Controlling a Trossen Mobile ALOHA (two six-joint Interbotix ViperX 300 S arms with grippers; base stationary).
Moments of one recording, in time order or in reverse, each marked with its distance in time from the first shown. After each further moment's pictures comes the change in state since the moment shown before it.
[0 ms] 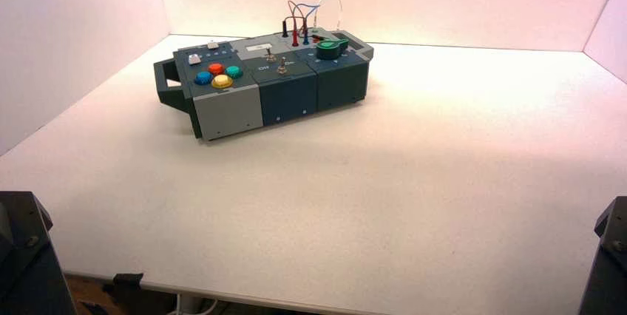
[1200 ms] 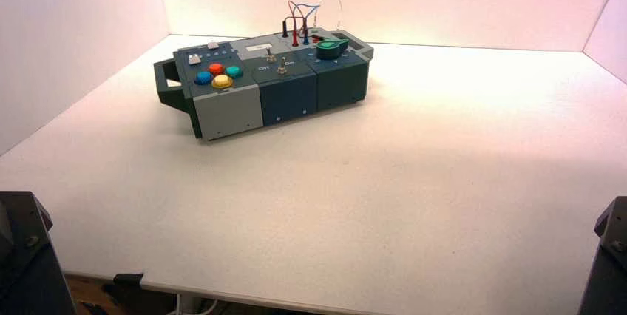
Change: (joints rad) left arm 0.428 -0.187 0.060 0.114 0.051 0.094; right arm 0.000 -0.003 0.000 0.000 0.037 0.000
